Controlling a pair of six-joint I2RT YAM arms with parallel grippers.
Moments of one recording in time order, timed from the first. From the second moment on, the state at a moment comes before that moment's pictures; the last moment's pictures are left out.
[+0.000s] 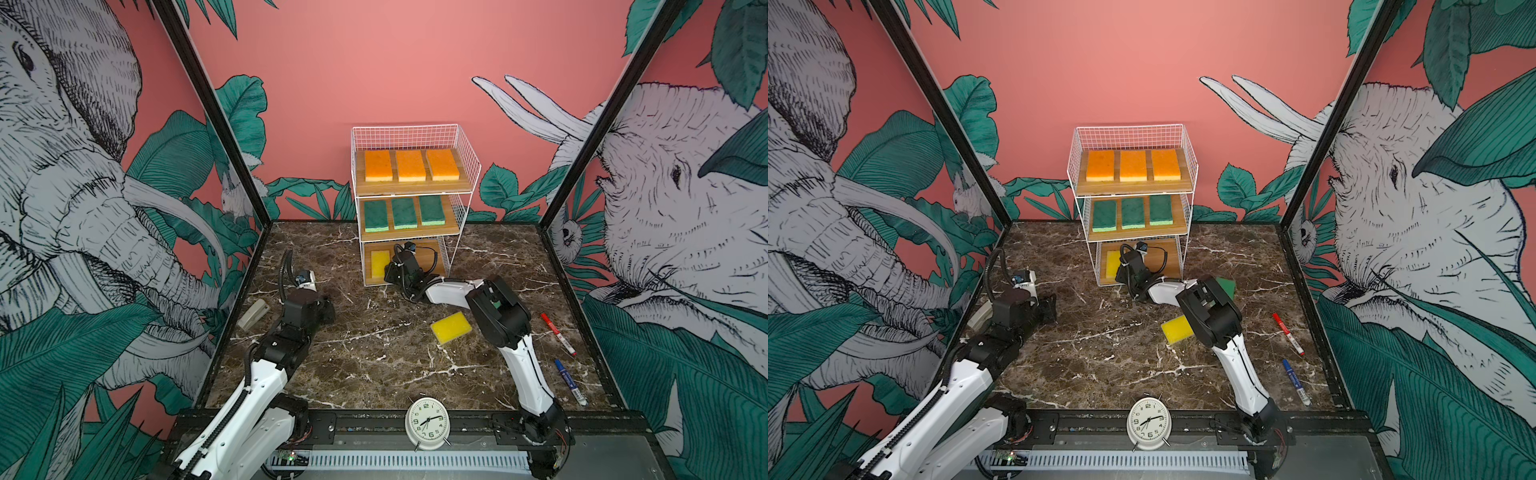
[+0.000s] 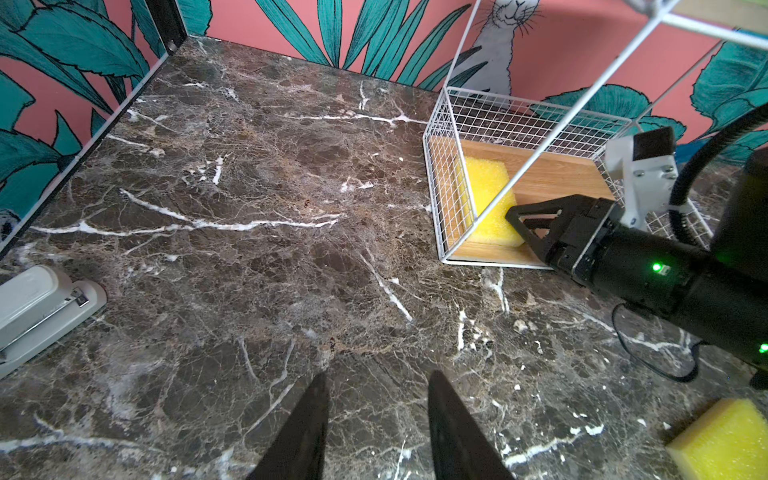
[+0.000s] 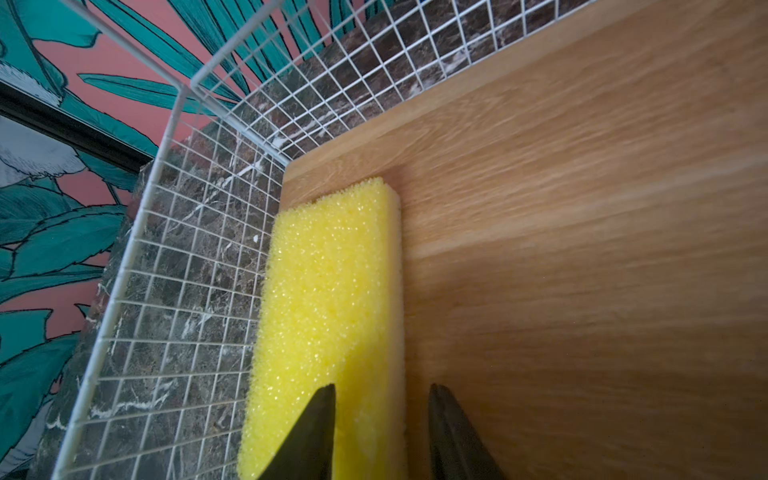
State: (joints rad) left arm -0.34 0.79 0.56 -0.31 -0.20 -0.37; right arm 0.71 2.27 1.51 0.17 0.15 0.78
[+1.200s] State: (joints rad) left arm -0.34 0.82 0.59 -0.34 -0.22 -0.32; right arm 0.79 1.65 1.03 -0.01 0.26 0.55
